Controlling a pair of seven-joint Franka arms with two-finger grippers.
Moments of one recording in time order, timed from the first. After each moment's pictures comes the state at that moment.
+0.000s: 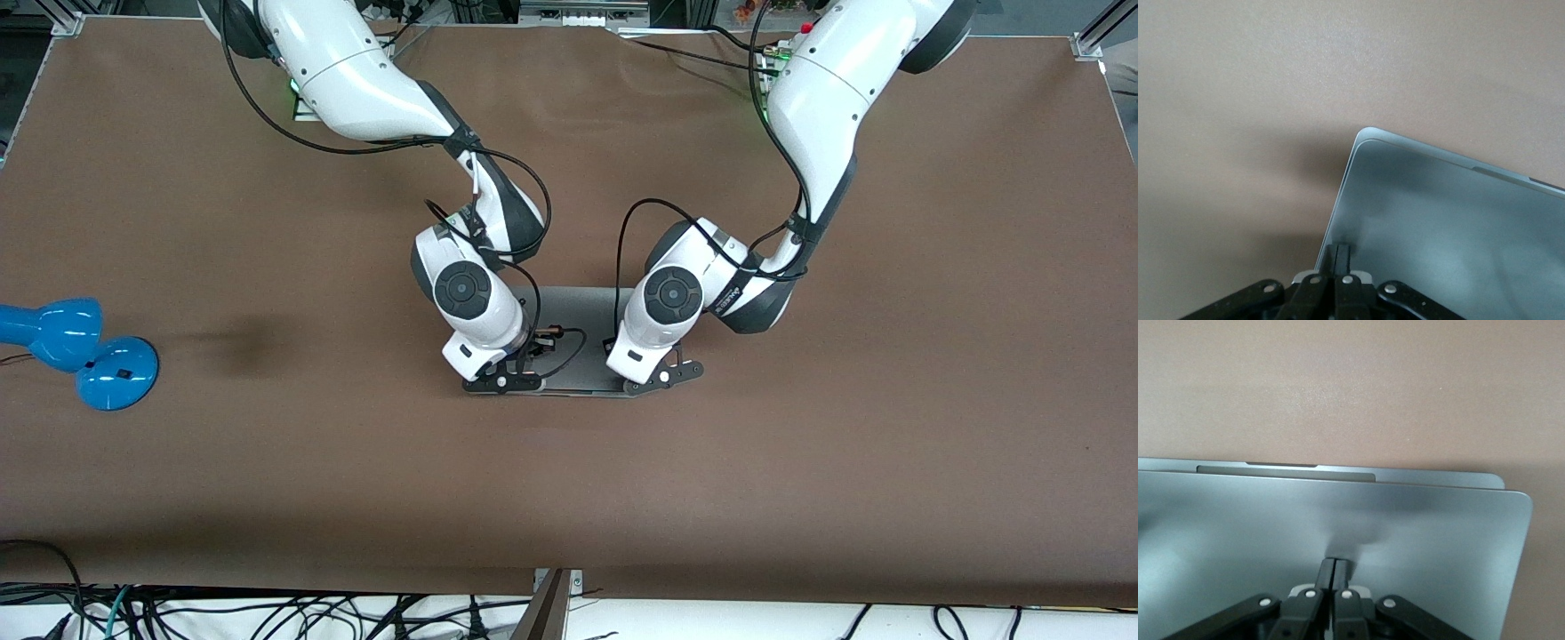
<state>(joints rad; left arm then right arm) -0.37 0.85 -0.26 -1.37 0.11 2.14 -0.93 0.62 0.89 -0.02 -1.28 0.16 2.23 0.49</state>
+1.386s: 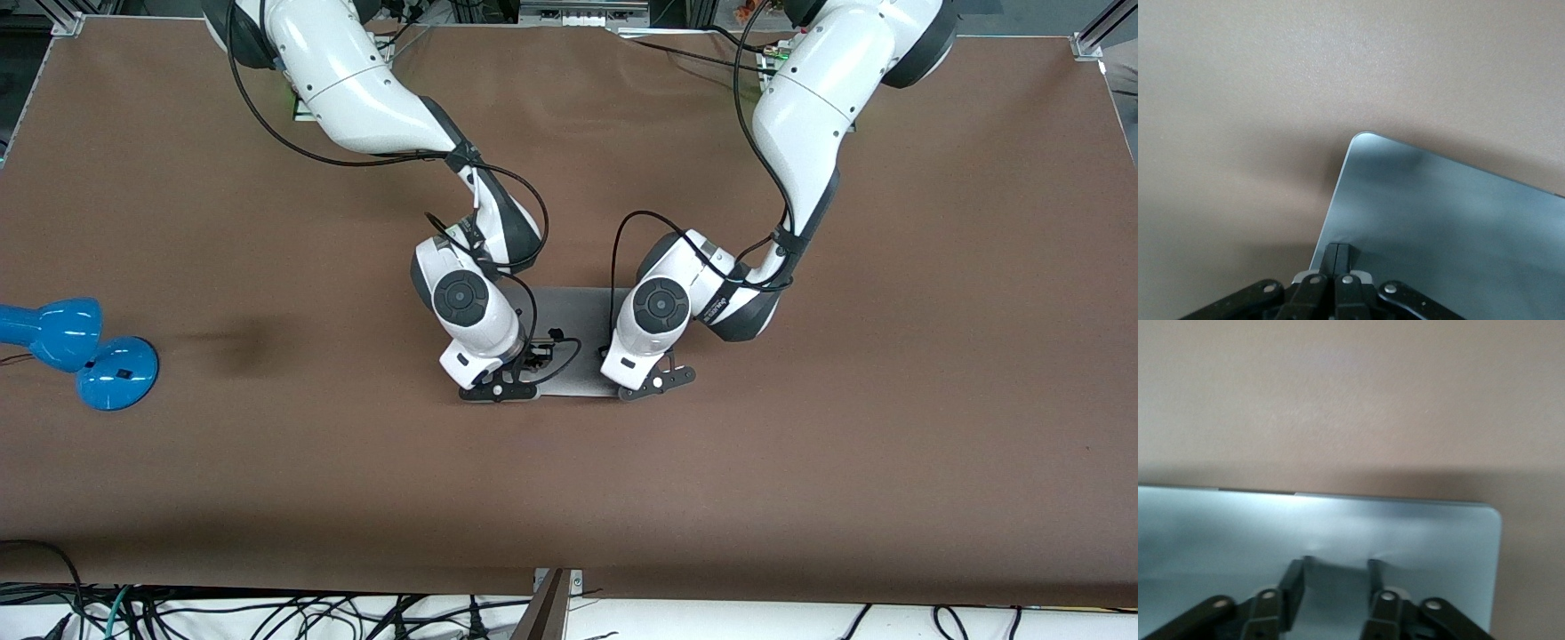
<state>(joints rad) -0.41 0.91 -0.22 -1.32 0.11 2.15 -0.95 0.61 0.93 -0.04 -1.27 0.14 2.28 0.49</state>
